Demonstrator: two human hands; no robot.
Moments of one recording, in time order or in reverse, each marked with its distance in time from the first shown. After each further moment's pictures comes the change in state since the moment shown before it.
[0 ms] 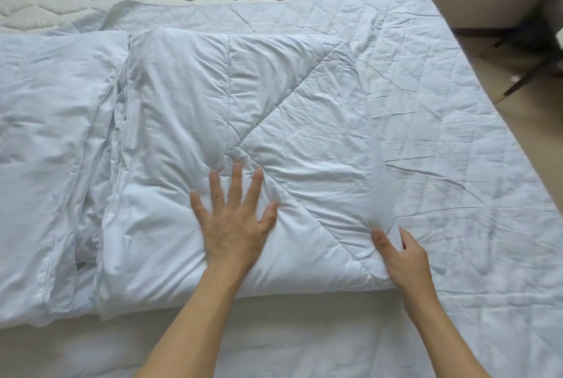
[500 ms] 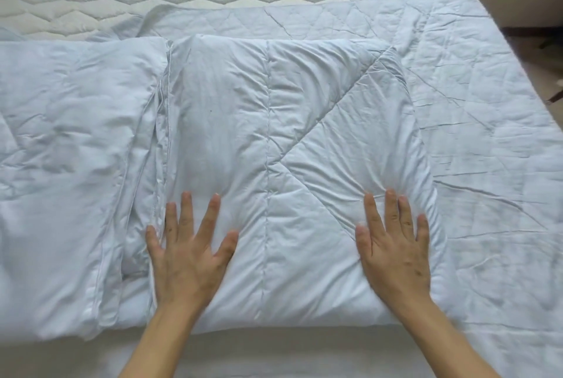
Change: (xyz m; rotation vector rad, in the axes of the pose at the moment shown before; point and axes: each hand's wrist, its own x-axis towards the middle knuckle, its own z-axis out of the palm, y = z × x) left_hand -0.022 -0.127 -0.021 -0.029 -0.057 -0.140; right_hand 0.009 -0.038 0.093 -1.057 0.063 -0.607
